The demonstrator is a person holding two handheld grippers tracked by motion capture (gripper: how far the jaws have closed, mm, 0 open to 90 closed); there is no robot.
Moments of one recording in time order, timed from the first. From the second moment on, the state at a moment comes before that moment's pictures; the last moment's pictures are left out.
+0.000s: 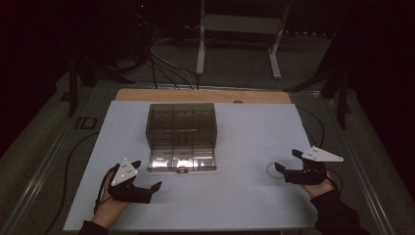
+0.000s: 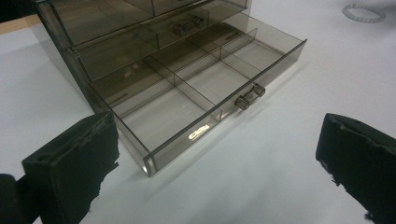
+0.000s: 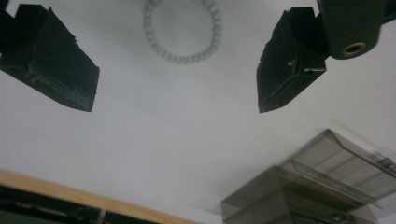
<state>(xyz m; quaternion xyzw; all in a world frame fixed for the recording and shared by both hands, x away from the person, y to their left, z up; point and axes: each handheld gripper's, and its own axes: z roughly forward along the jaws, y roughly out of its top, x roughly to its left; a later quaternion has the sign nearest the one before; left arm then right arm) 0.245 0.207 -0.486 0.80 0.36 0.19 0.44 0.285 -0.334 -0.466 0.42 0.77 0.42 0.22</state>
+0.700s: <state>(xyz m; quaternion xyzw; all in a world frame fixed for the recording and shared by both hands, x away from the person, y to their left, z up) 0.246 0.207 -0.486 0.80 0.36 0.19 0.44 0.314 -0.343 -0.505 0.46 0.80 0.34 0.18</state>
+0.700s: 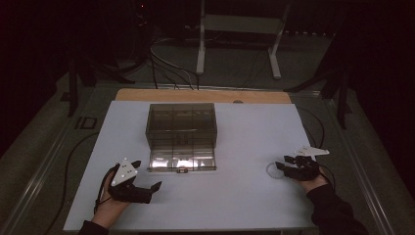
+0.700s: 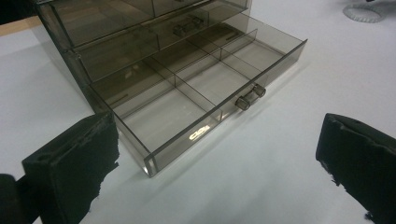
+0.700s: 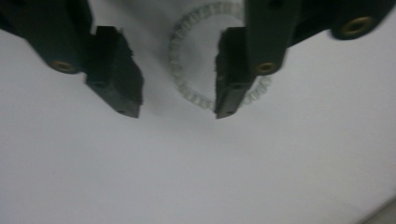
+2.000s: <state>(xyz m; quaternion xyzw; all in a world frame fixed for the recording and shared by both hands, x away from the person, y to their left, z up) 0.245 0.207 -0.486 0.80 0.36 0.19 0.44 0.317 -0.337 -0.497 0.46 0.81 0.33 0.17</state>
